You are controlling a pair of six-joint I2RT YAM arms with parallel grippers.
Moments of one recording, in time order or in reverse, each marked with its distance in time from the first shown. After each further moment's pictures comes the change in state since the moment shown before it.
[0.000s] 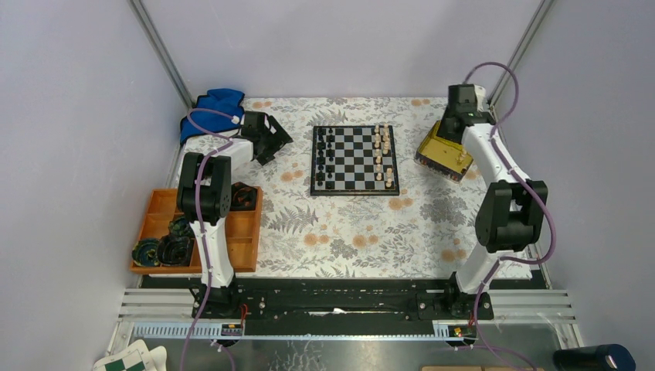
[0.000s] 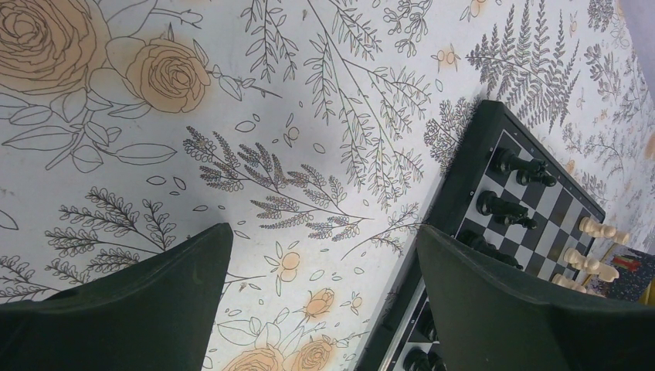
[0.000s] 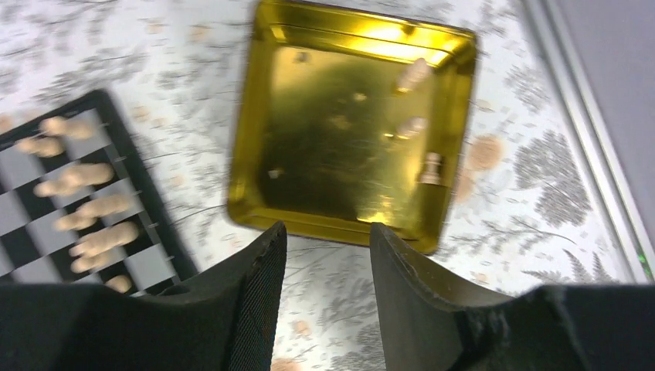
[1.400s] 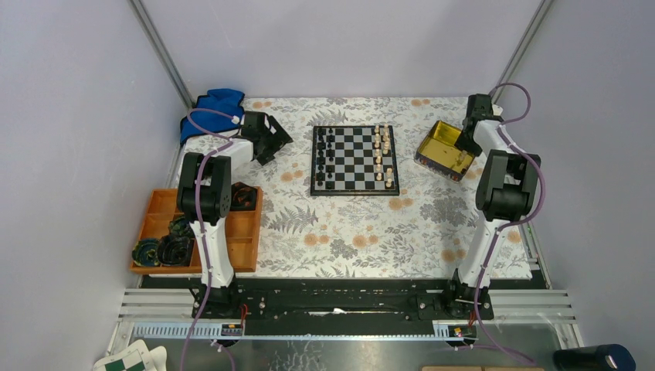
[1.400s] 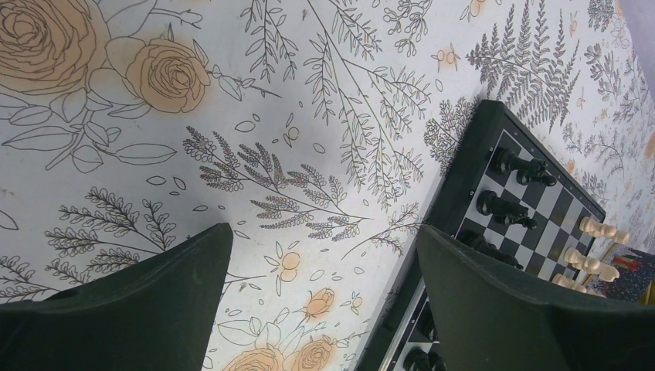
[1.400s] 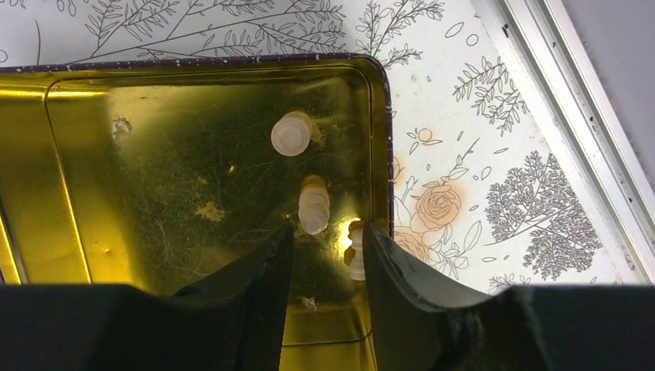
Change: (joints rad) left arm 0.000 0.000 0.000 0.000 0.000 0.001; right arm -0.237 0.322 0.089 0.027 -0.014 0.036
